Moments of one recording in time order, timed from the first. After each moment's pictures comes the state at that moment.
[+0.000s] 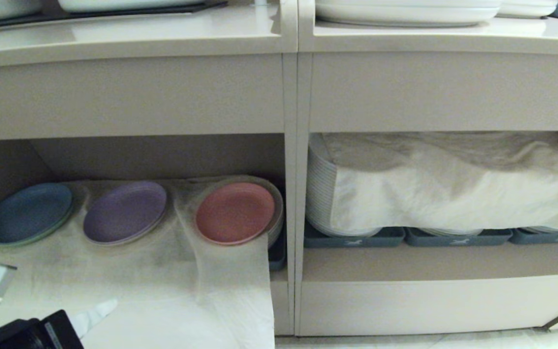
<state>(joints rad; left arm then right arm) -0.17 1.02 -0.10 -0.49 -0.14 -0.66 0.00 0.00 0.00 -0.01 -0.05 0.09</state>
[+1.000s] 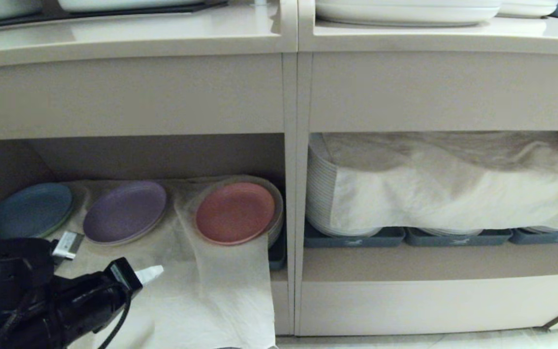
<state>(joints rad) -0.24 1.43 -0.20 -0.75 -0.13 -0.91 0.00 0.00 0.00 -0.01 -0.05 0.09</state>
